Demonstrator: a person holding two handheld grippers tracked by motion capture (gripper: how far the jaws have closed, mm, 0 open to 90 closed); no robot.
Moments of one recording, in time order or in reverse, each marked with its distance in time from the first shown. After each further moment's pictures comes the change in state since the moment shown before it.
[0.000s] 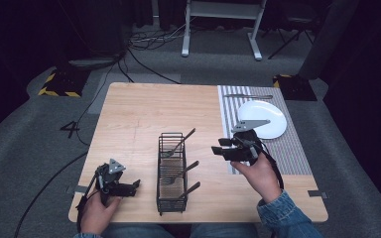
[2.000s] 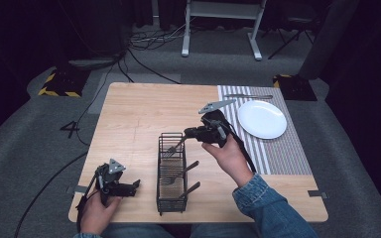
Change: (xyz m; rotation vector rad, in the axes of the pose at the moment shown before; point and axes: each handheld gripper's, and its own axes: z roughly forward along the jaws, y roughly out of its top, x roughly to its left) left arm 0.000 0.000 0.000 0.000 0.000 0.000; right arm 0.027 0.069 0.048 -0.002 0.111 -0.010
